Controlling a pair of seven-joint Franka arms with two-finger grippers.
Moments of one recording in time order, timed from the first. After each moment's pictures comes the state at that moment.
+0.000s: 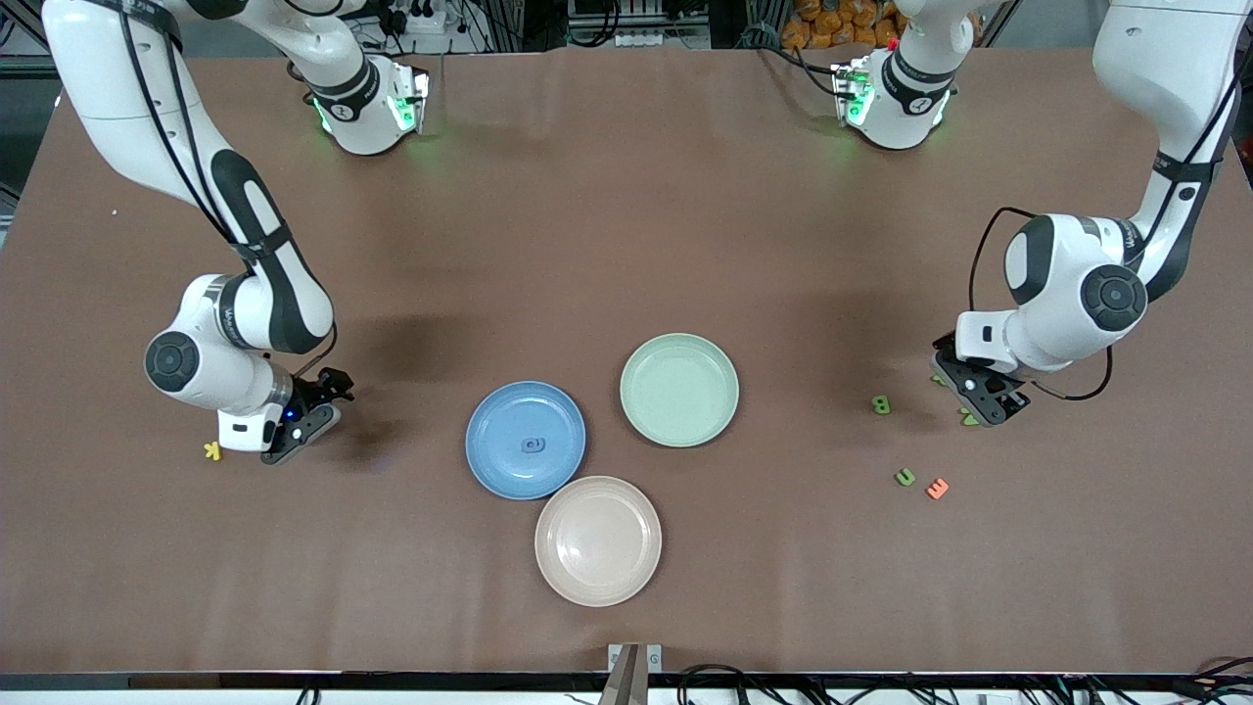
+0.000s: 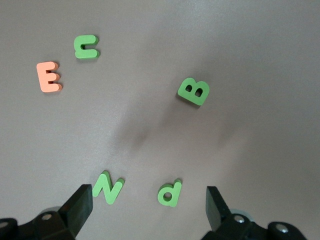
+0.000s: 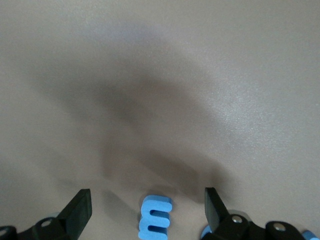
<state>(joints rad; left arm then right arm) 0.26 0.37 -0.30 -2.10 0.15 2.46 0.86 0.05 0.58 -0.06 -1.95 0.12 2.47 -0.77</state>
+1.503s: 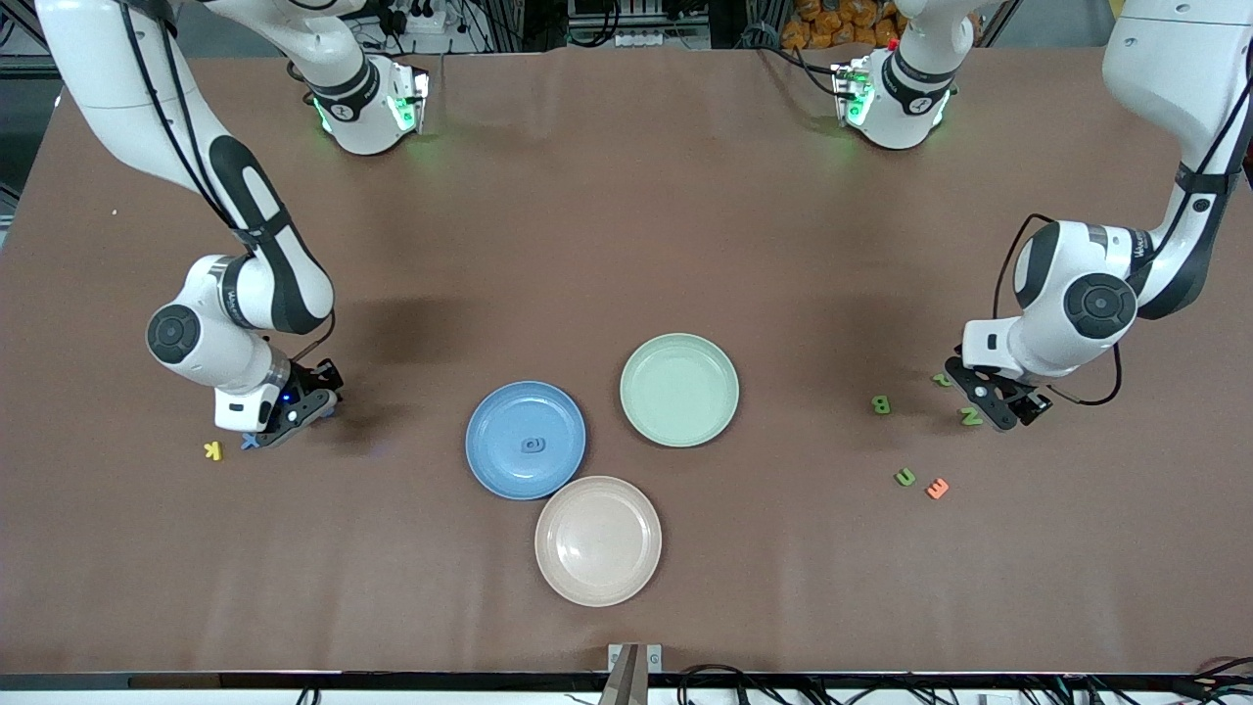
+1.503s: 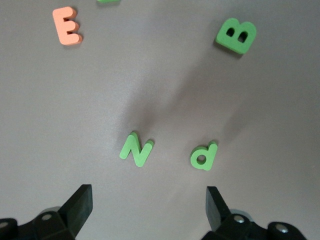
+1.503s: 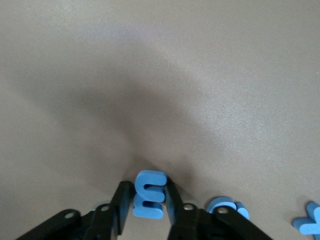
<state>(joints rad) 0.28 0.40 -0.28 -2.07 0.41 2.43 0.72 0.04 0.52 -0.06 -2.08 0.12 2.58 -0.78</state>
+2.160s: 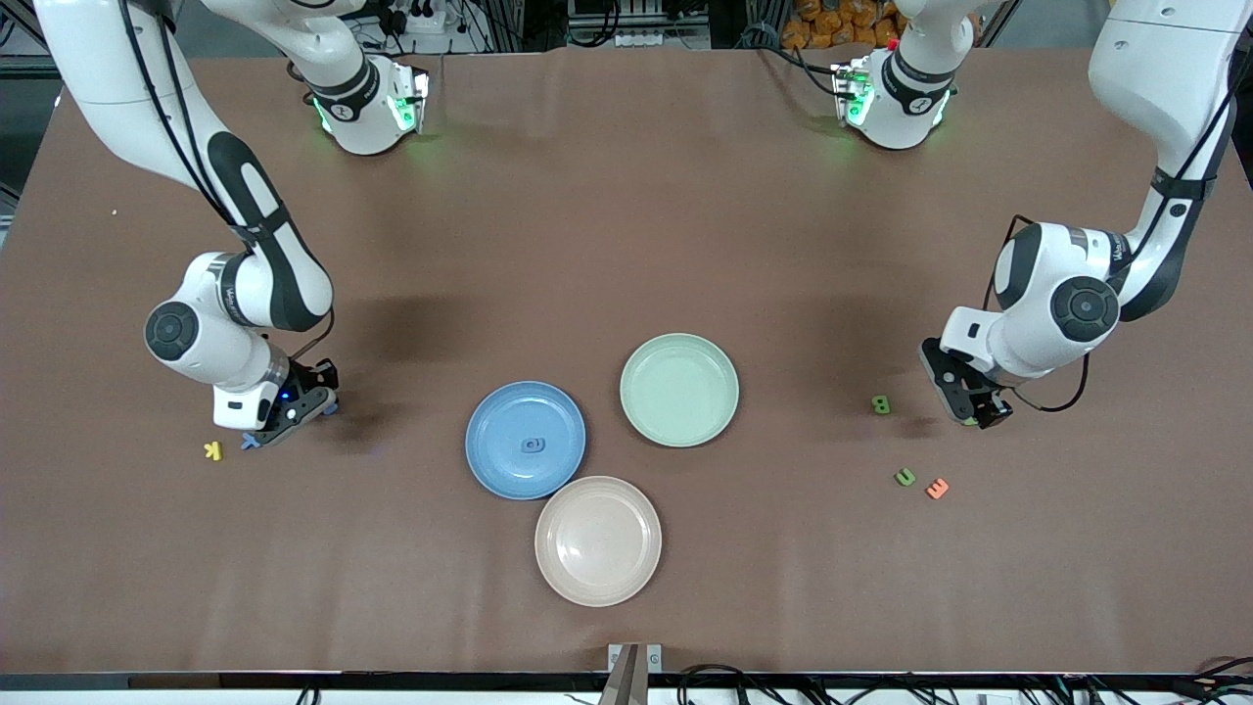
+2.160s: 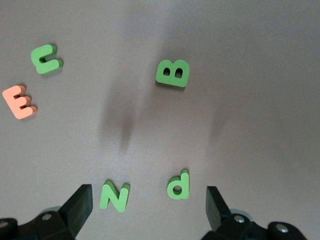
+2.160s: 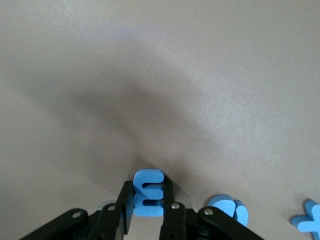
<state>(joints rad) 0.27 0.41 -0.33 -2.07 0.29 2.43 1.02 0.04 0.51 -0.06 -2.09 0.12 2.58 -0.79</state>
